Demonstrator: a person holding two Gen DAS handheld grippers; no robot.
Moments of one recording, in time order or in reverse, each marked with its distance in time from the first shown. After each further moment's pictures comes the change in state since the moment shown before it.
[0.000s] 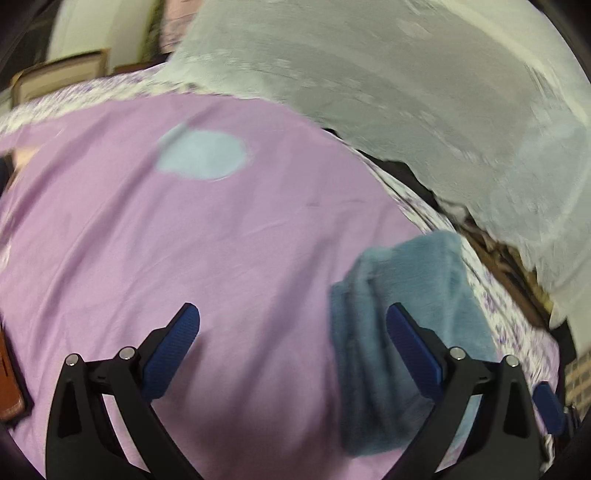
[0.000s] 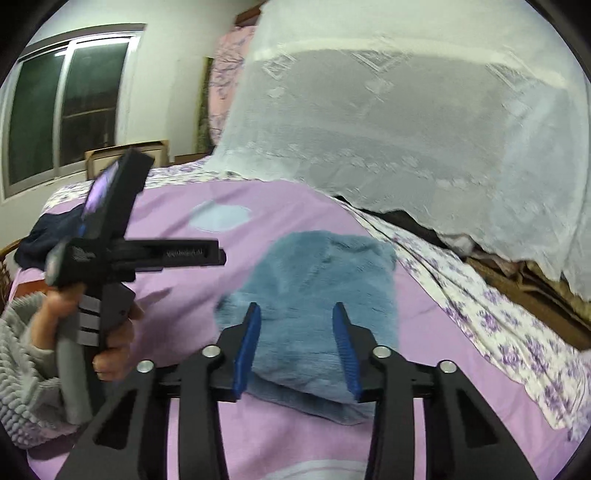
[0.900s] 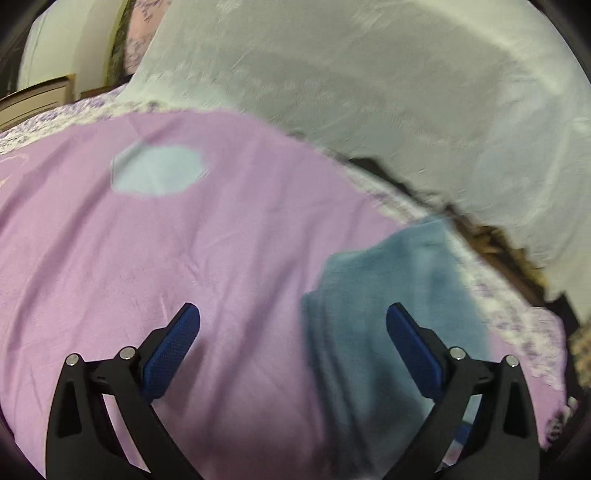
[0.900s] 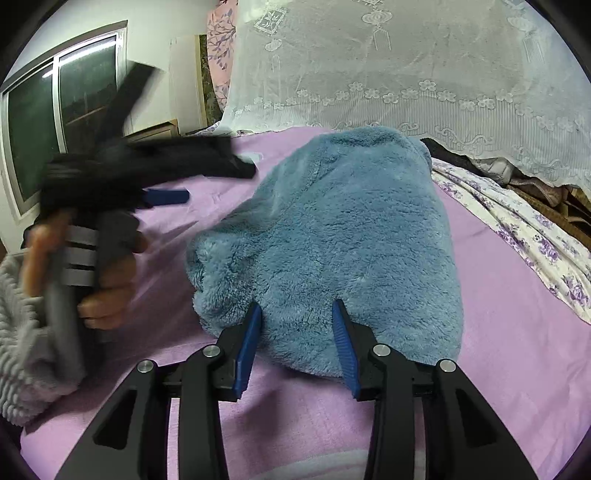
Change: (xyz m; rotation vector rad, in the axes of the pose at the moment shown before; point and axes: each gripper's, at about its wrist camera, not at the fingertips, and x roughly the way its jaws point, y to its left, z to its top) left arm 0.011 0.000 -0.012 0.082 -0.086 -0.121; right arm 0.073 -0.017 -0.059 0.080 0.126 0.165
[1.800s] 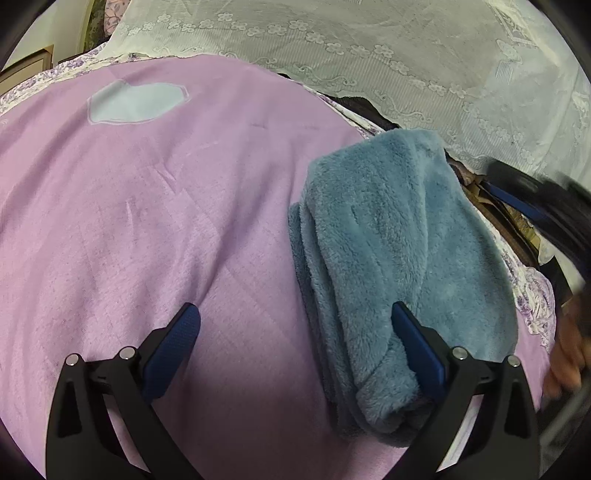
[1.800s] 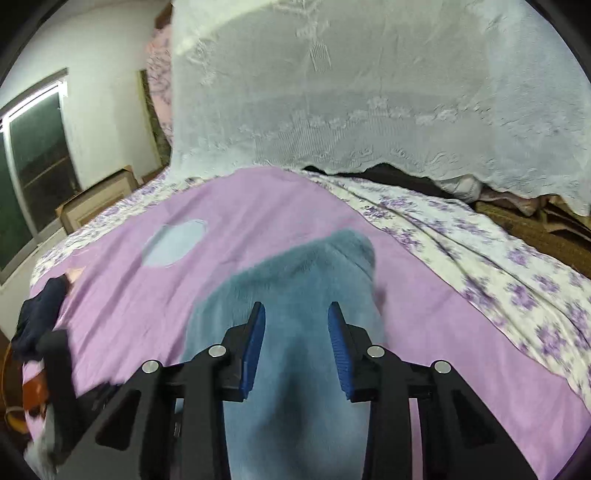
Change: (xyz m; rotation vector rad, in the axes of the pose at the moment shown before) left arm 0.035 0.006 -0.041 0.004 0.214 -0.018; right arm 0.043 -0.060 0.134 0.176 0.015 -0.151
